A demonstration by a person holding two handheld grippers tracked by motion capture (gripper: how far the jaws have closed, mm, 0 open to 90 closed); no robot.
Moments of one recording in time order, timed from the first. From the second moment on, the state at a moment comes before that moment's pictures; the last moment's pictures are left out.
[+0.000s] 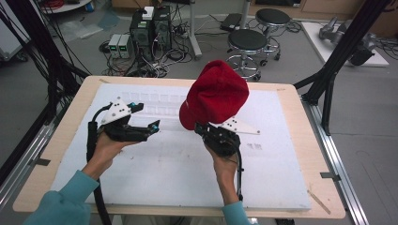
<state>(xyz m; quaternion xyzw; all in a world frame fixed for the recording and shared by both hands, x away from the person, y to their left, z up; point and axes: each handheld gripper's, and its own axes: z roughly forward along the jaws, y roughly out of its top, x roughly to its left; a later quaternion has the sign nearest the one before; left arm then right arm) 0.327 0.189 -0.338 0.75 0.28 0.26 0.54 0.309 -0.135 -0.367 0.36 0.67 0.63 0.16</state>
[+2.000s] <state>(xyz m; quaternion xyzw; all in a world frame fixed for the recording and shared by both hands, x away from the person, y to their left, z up) 0.284 0.300 -0.448 0.71 0.33 0.24 0.57 0.409 -0.110 -0.386 0.39 0.74 0.51 0.19</state>
